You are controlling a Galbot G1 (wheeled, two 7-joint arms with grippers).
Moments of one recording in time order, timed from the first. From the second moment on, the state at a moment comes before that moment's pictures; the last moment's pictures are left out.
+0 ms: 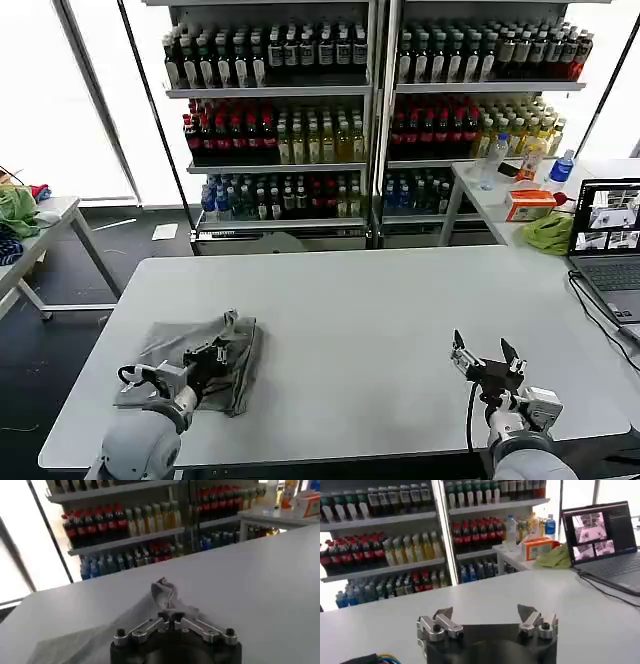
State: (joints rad) left arm 1.27 -1.08 -0.38 -1.96 -0.35 0.51 -0.05; right arm -1.47 1.26 0.55 2.24 0.51 -0.45 0.40
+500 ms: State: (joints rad) left arm 1.27 -1.15 -0.35 -1.96 -0.55 0.51 -0.06; right arm -1.47 1.26 0.53 2.22 0.50 -0.45 0.41
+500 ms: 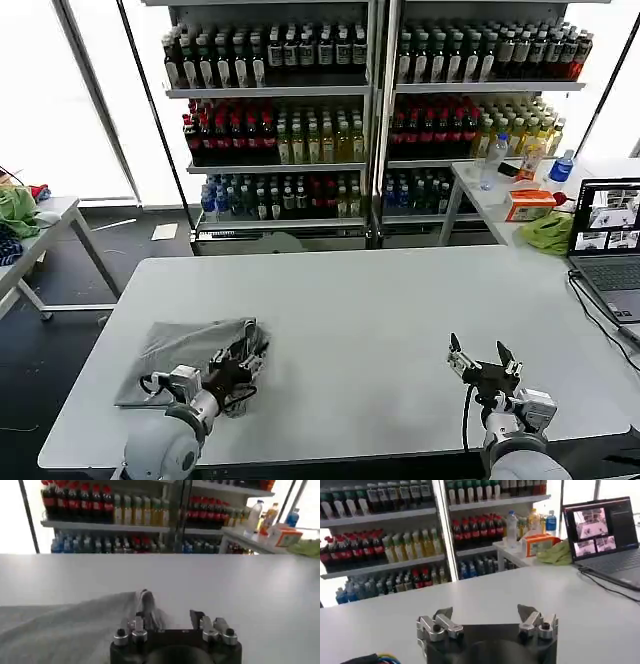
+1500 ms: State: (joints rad) left arm 1.29 -1.04 -0.64 -1.99 -0.87 0.53 -0.16; right arm -1.41 1.22 0.50 2.21 0.52 -0.46 0.40
